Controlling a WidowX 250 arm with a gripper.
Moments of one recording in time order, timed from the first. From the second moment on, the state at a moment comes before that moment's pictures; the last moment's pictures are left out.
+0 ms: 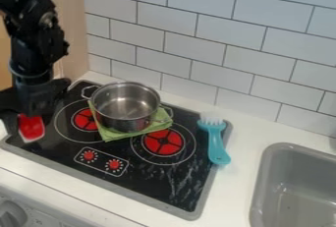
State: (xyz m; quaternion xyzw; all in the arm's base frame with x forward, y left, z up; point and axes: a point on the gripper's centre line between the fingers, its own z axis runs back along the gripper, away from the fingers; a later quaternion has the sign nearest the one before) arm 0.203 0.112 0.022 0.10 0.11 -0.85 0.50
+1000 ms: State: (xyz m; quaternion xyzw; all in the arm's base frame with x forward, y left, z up) arm 0.204 0.107 0.009 0.07 0.10 -0.86 0.50
